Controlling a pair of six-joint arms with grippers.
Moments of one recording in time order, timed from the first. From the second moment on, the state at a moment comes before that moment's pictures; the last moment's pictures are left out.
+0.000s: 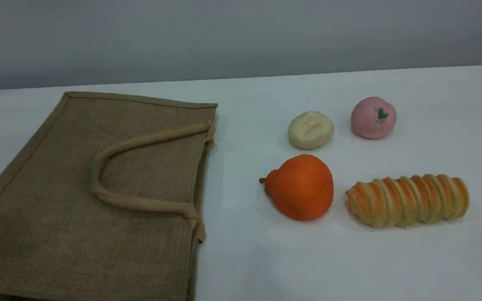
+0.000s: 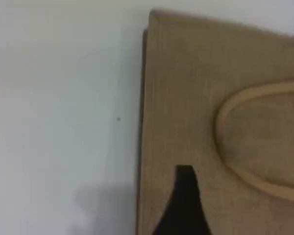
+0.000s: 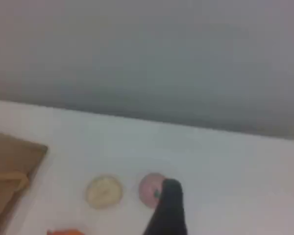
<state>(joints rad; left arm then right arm) -0.01 1.15 -0.93 -0.03 0.73 -0.06 0.11 0.91 -1.08 0.03 0.73 -0.04</state>
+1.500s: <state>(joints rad) -0.14 2.07 -1.16 -0.14 0.51 -0.06 0.11 1.21 -1.12 0.02 0.66 -0.04</state>
